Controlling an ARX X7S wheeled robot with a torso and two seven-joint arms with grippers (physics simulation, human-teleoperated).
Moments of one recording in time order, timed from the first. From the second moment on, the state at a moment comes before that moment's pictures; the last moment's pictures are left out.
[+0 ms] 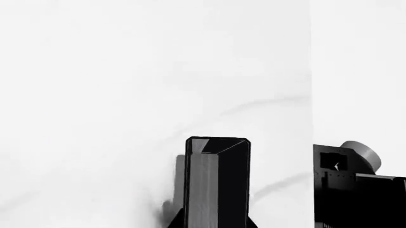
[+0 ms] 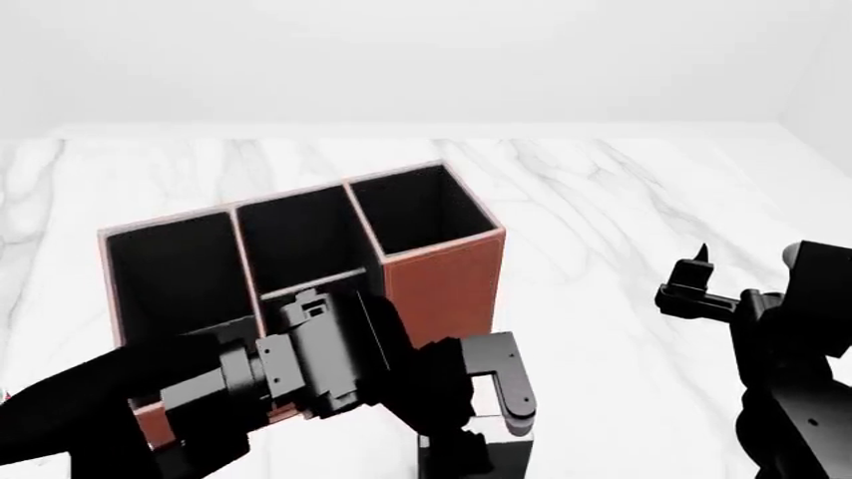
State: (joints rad) left arm -1.26 -0.18 1.45 -0.30 -0.82 -0.89 0.65; right arm 0.38 0.39 0.20 -0.34 0.37 0.82 0.28
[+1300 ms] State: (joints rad) left arm -2.19 -0.60 1.34 0.07 -1.73 -1.51 0.09; right arm 0.40 0.39 0.21 -0.34 0.39 0.83 0.30
